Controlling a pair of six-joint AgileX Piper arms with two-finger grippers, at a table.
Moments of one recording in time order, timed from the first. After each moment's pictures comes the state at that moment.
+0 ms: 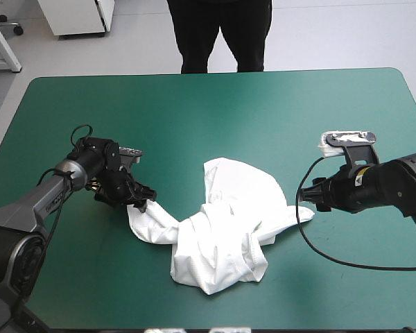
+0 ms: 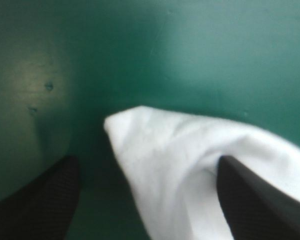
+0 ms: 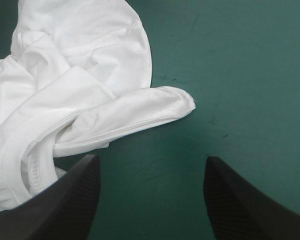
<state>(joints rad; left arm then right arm) -0.23 1.72 -1.16 -0.05 1.00 0.02 0.34 1.11 -1.21 0.06 1.22 0.19</state>
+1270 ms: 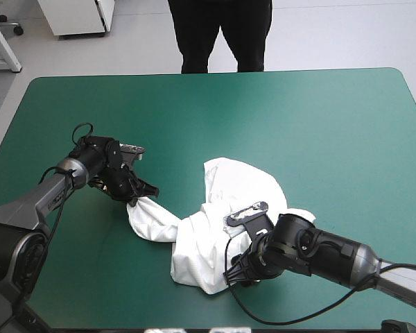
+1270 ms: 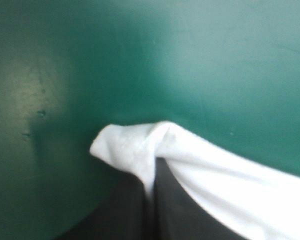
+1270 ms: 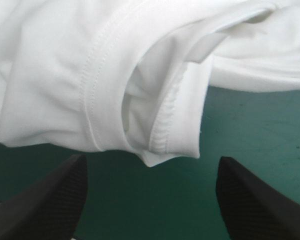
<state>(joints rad) -0.23 1.74 -1.17 -0.07 0.97 0.05 1.08 1.33 -0.98 -0.12 1.00 0.66</state>
